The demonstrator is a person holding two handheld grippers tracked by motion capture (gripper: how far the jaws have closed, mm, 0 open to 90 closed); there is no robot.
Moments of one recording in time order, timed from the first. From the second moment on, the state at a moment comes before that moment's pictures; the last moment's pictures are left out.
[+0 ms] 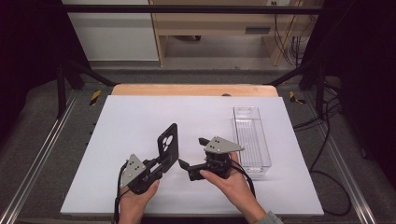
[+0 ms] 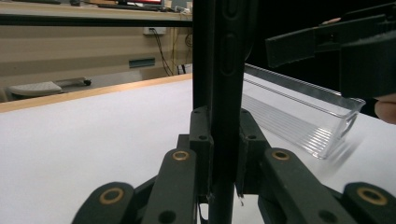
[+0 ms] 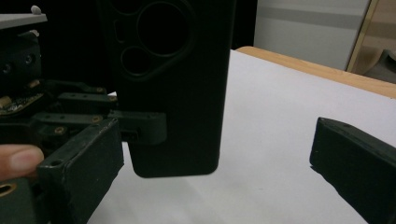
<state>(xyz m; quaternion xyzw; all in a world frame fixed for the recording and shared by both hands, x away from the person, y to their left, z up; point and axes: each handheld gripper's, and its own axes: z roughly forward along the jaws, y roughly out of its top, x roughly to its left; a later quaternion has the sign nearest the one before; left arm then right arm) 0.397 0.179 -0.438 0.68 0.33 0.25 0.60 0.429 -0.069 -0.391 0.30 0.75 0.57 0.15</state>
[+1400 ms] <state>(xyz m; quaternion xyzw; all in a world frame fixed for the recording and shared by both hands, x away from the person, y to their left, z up) 0.390 0.149 -0.444 0.70 0.30 0.23 0.61 0.425 -0.057 -0.384 0.32 0.68 0.64 0.14</state>
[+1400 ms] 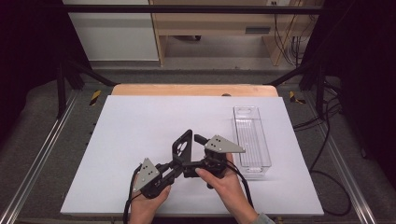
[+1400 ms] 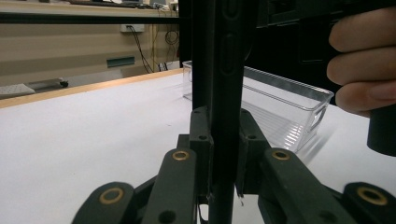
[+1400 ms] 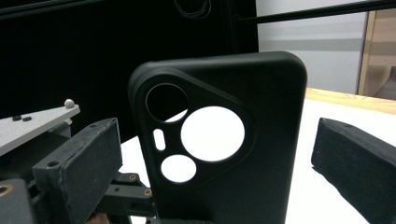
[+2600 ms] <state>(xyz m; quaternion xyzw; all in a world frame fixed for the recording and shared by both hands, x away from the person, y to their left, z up) 0.389 0.144 -0.446 0.69 0.31 0.21 0.62 0.426 -0.045 -0.391 0.34 0.68 0.64 0.16</state>
